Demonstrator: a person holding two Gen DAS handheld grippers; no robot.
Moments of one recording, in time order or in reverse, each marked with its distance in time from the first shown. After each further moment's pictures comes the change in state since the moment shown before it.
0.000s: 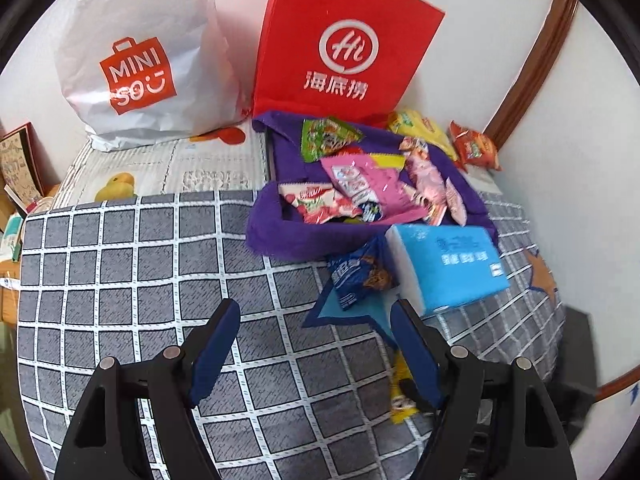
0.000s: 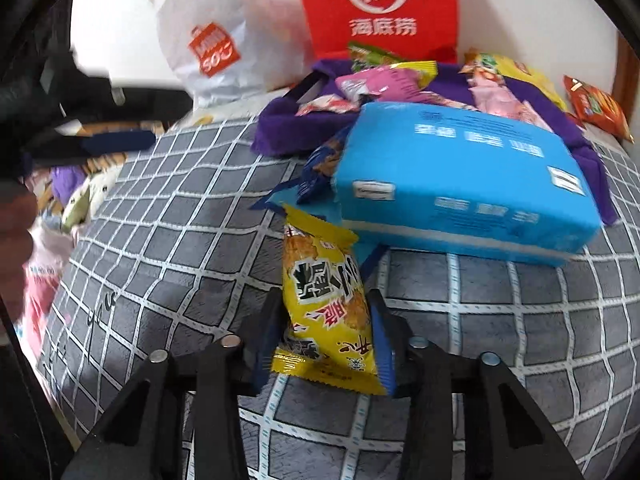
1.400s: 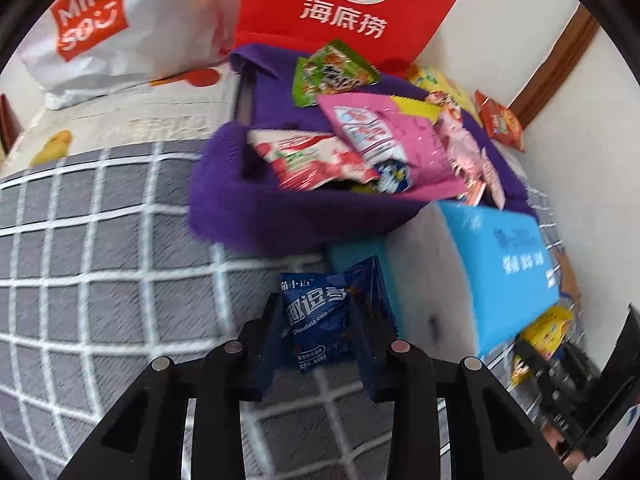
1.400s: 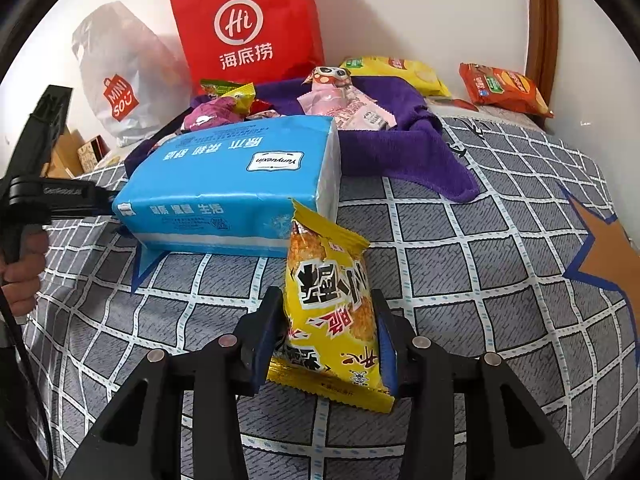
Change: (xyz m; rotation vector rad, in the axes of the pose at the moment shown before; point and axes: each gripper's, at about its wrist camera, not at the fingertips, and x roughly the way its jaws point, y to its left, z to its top) left arm 0.088 -0.009 0.003 -0.043 0.108 0.002; right arm -0.020 -0.124 -0.014 0.082 -0.082 -0.173
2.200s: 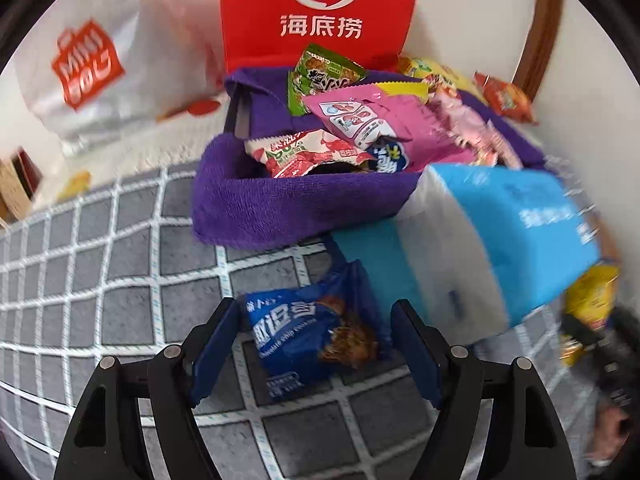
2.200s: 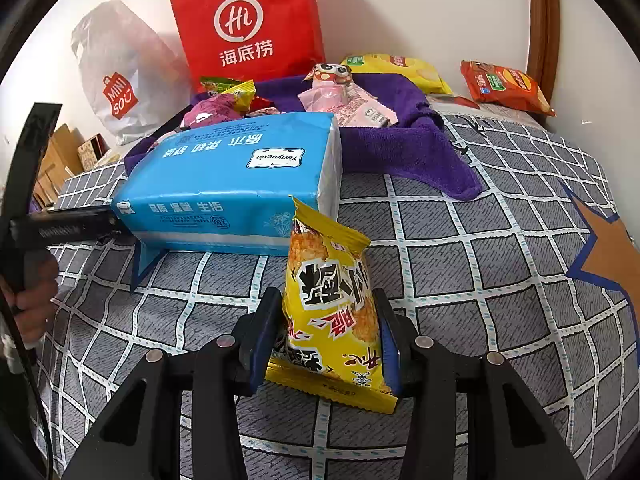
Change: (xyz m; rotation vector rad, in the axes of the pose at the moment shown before) left arm 0.012 -0.026 -0.020 0.168 -0.121 0.193; right arm 0.002 -0.001 0.000 0.007 0.006 0.007
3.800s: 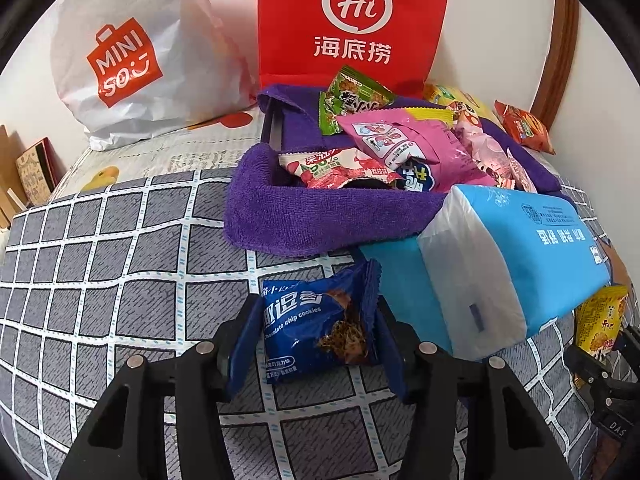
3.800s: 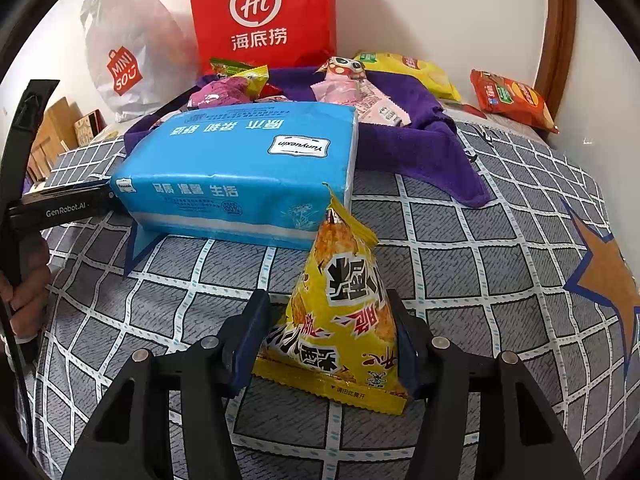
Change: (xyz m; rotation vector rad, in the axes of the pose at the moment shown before) left arm -0.009 0.018 -0.004 -0.105 -0.081 0.005; right arm 0.003 0.014 0.000 -0.080 0.023 -0.049
